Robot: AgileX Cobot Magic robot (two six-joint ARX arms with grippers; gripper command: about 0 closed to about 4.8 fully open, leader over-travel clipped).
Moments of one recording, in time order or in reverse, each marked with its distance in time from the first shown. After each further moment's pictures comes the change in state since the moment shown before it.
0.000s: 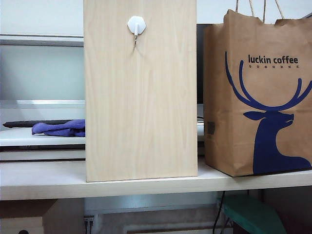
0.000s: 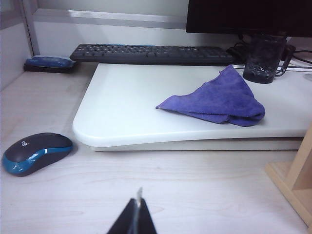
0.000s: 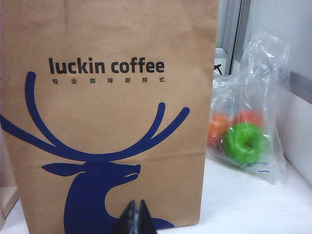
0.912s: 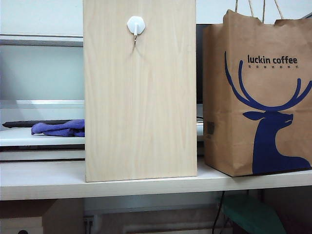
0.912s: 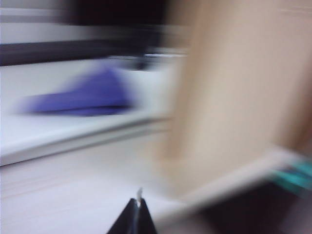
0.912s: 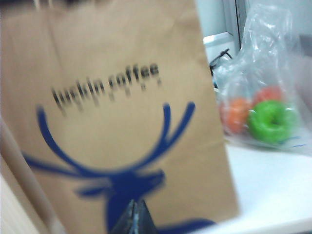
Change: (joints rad) left arm -0.468 0.000 0.000 -0.001 -0.009 0.000; right arm 0.000 0.000 0.000 0.027 -0.009 0.311
